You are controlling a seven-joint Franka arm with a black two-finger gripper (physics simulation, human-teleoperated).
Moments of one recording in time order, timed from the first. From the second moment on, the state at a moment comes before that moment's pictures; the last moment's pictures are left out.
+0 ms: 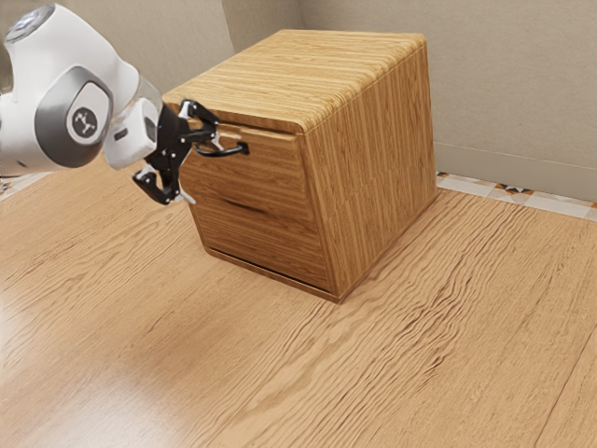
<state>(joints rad) -0.10 -0.05 0.36 -1.72 -0.12 2.17 1.92</state>
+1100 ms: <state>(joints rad) -0.09 -0.47 0.36 -2.17 -0.12 2.29 1.97</state>
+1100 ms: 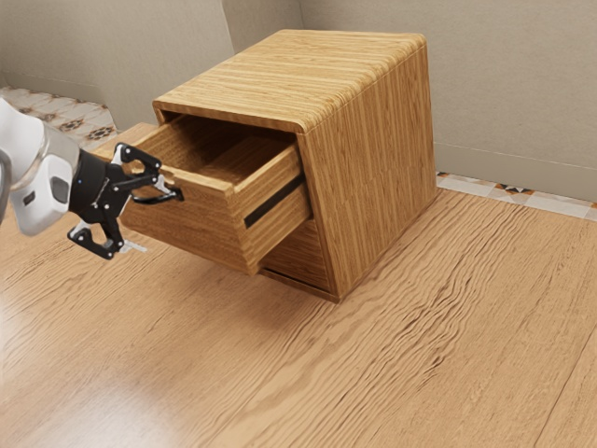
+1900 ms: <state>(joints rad) -0.08 -0.62 0.39 -2.28 -0.08 2.22 1.98</state>
